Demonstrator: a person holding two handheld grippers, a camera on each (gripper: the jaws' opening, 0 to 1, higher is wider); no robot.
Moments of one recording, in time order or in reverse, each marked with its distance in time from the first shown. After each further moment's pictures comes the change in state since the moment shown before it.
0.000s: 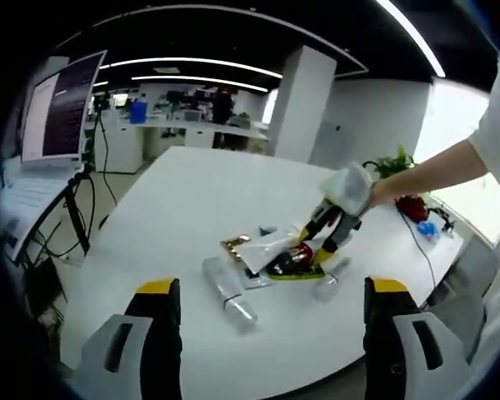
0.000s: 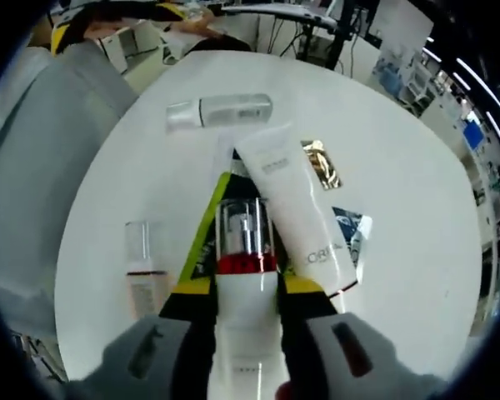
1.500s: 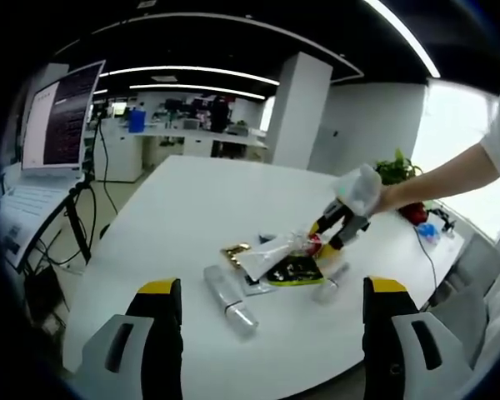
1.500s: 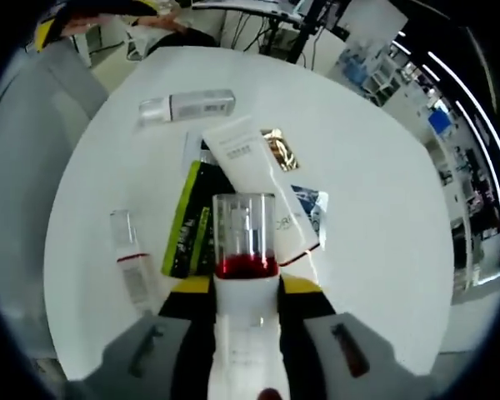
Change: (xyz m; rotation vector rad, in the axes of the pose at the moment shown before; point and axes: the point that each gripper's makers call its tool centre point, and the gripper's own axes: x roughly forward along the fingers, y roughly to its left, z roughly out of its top) left arm -0.003 -0.006 0.008 0.030 -0.038 -0.002; right arm -0.042 -0.017 -0.020 0.121 0.022 -0.244
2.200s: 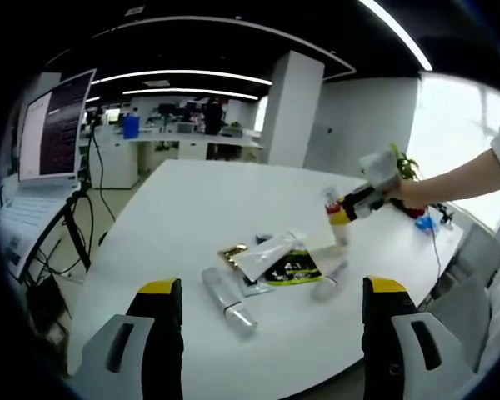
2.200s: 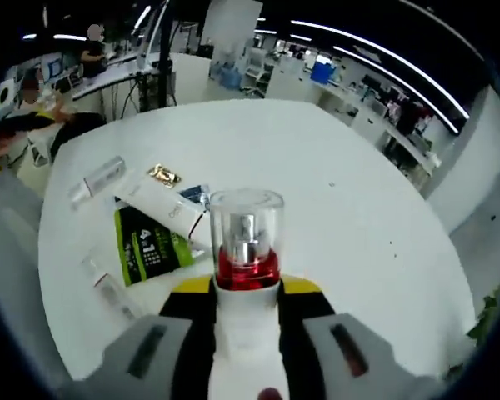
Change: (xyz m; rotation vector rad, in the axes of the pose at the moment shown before) left arm 0.000 -0.003 -0.001 0.043 0.002 -0.016; right arm -0.077 -0.054 -0.063 0.639 -0.166 -0.393
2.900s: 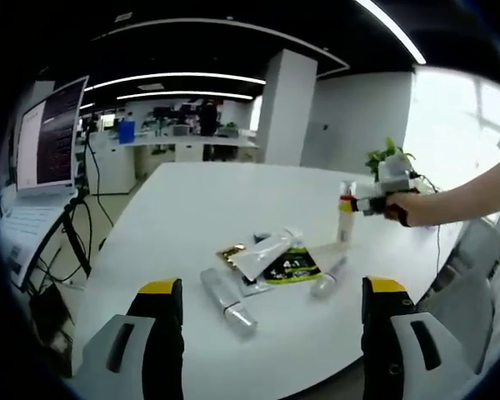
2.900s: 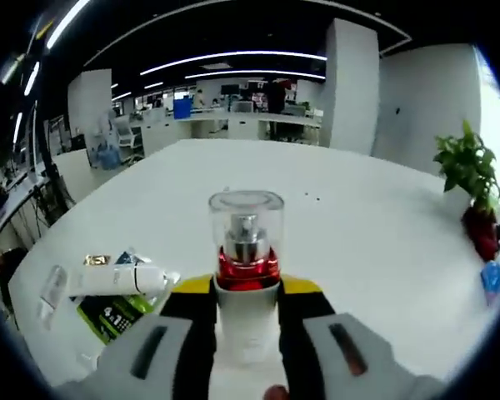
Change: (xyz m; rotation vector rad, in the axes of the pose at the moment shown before) left arm -0.001 -0.003 -0.001 0.037 0.006 -0.007; right arm -0.028 -0.039 -0.023 0.512 -0.174 -0.406
